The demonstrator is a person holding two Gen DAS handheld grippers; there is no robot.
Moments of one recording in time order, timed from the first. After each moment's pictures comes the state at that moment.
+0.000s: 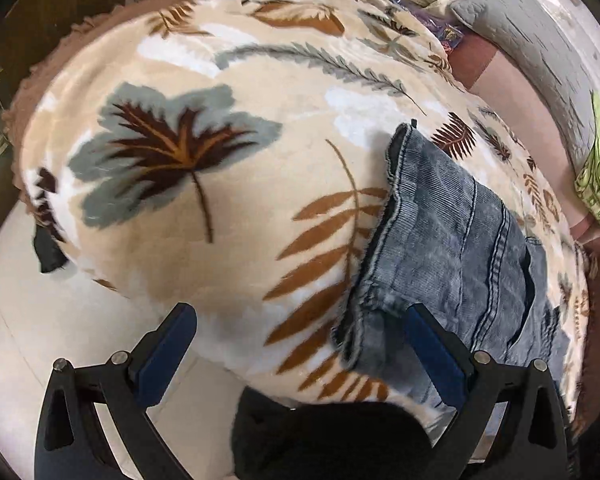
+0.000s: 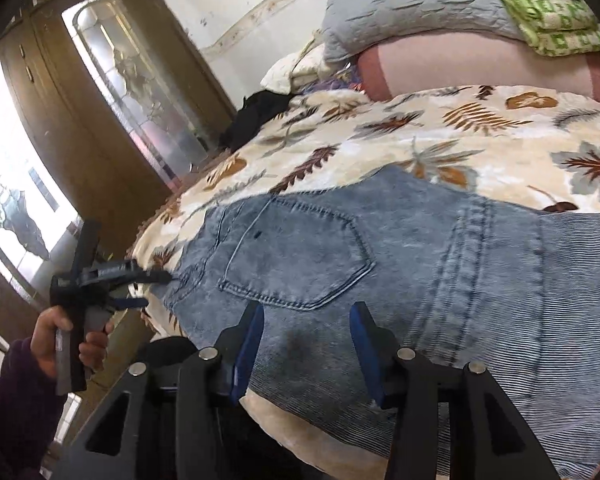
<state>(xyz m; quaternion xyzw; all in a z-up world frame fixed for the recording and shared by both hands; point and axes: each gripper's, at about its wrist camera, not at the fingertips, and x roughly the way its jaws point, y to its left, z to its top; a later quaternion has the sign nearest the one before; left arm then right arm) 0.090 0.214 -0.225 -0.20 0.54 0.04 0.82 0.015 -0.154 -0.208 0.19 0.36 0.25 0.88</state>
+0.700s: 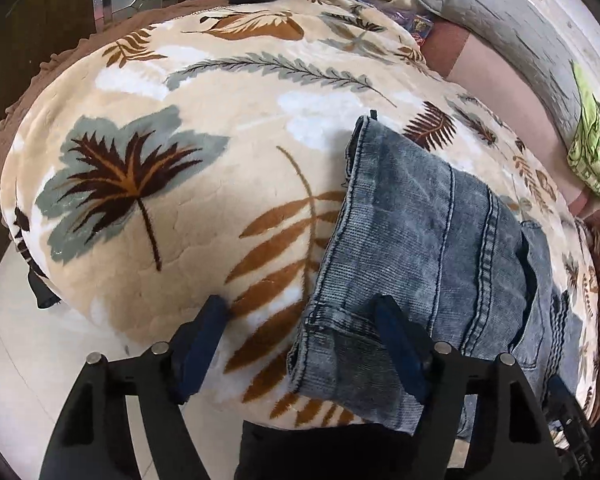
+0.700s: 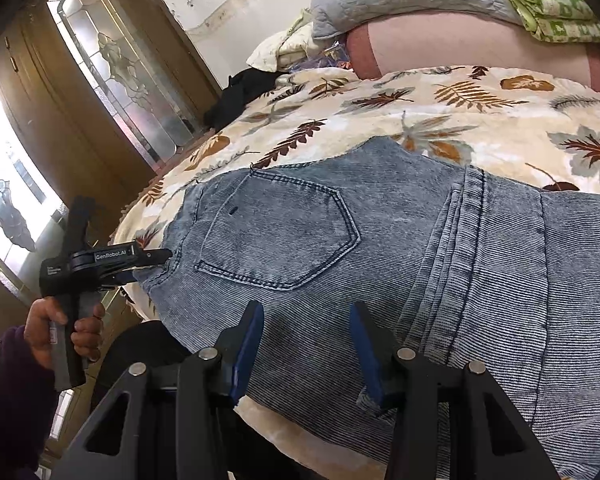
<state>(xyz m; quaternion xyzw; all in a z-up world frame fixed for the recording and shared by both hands) 0.104 0.187 -0.226 -0.15 0.51 0.02 0.84 0.021 -0.156 -0.221 0.18 0.39 0.23 0.87</state>
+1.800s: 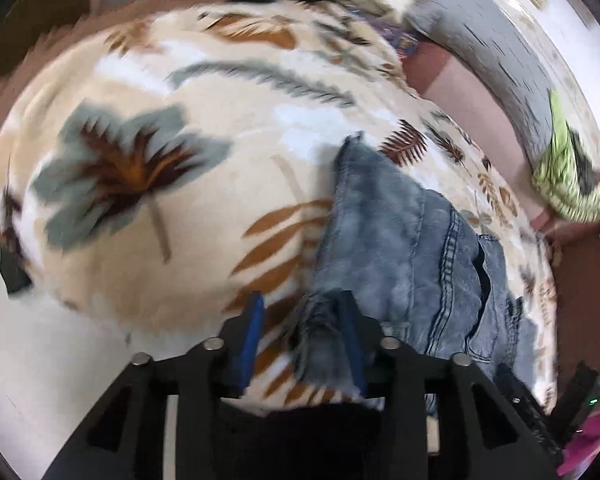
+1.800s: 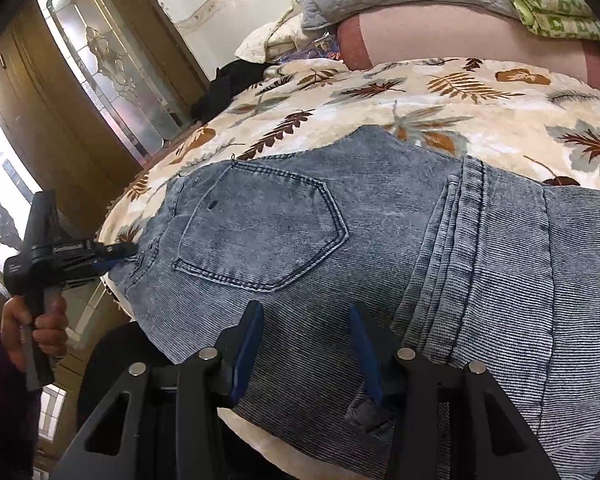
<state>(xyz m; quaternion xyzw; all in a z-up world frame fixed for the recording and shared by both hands) 0.084 0.220 -0.219 -0.24 0.51 -0.04 0.83 0.033 -0.147 -0.229 0.17 0.40 0.22 0.87</state>
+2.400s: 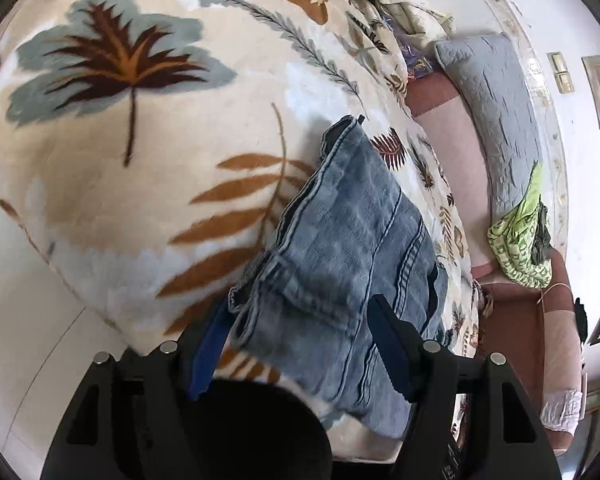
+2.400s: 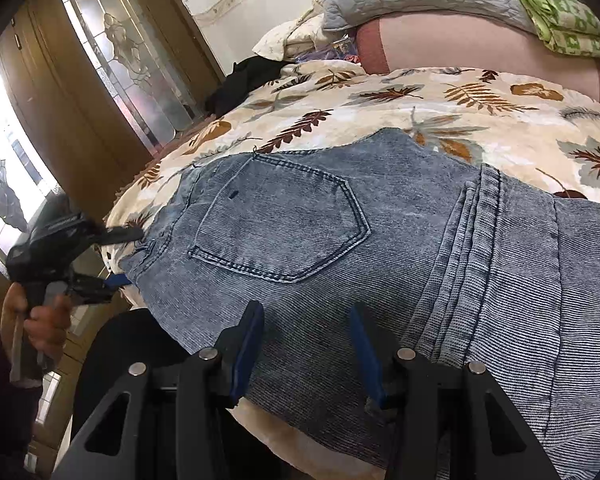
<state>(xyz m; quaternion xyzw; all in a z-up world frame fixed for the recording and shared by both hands) 0.079 0.211 -0.240 -0.40 0.50 -0.08 0.77 0.024 -0.140 -0.225 0.15 0.40 0.23 0.88</state>
